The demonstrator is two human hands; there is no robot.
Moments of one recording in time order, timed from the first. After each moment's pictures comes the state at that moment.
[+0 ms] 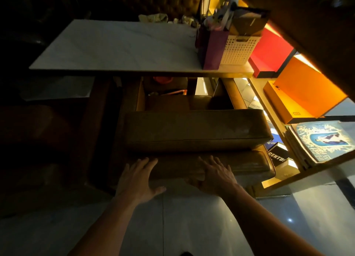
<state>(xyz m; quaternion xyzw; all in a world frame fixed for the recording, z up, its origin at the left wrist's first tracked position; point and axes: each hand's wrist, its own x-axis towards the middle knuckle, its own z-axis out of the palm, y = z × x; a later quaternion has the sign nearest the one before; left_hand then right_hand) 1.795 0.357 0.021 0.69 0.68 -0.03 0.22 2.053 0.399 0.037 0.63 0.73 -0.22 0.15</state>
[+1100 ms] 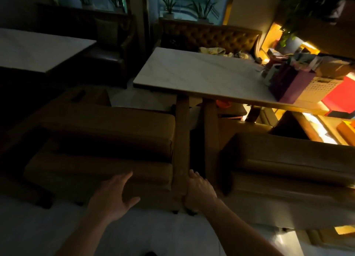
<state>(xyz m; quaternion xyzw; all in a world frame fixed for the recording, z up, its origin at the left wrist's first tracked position) 1.324 0.181 0.052 0.56 0.79 0.08 0.23 1.578 0.300 0.044 0.50 0.83 -0.24 0.12</state>
